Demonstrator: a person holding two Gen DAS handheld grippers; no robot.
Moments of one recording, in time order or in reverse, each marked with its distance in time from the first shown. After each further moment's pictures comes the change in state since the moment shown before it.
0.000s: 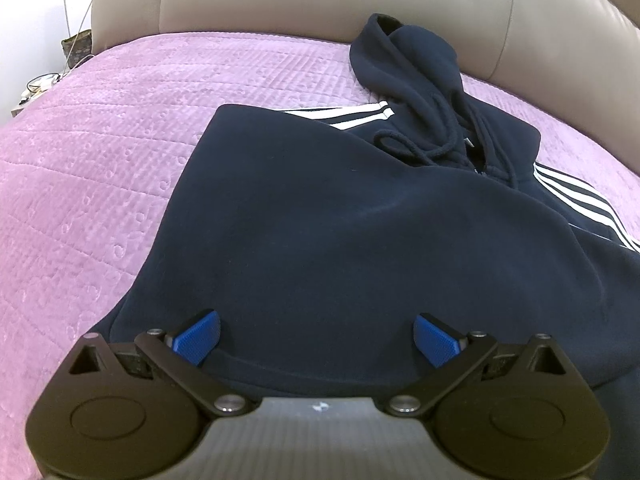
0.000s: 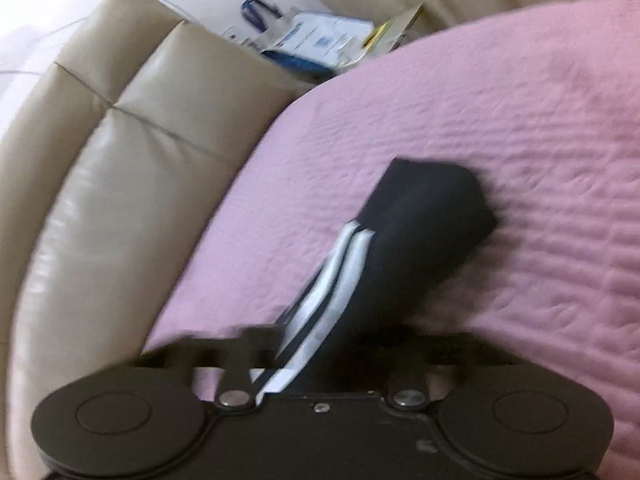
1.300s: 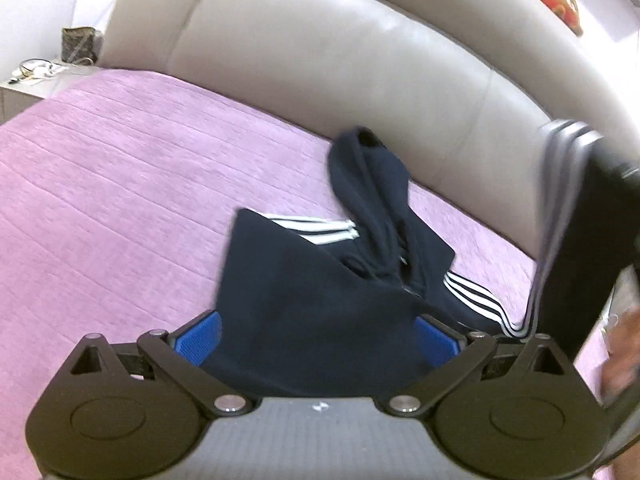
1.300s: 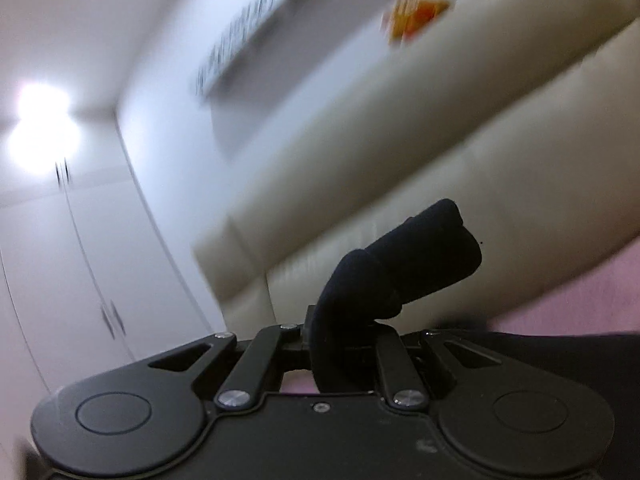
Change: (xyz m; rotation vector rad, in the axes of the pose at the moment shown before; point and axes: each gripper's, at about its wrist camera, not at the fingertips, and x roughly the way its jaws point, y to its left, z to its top) left arm -0.122 0.087 0.049 -0.159 -0.138 -0.265; right arm -0.117 0.399 -0.407 -0.661 0.192 0.917
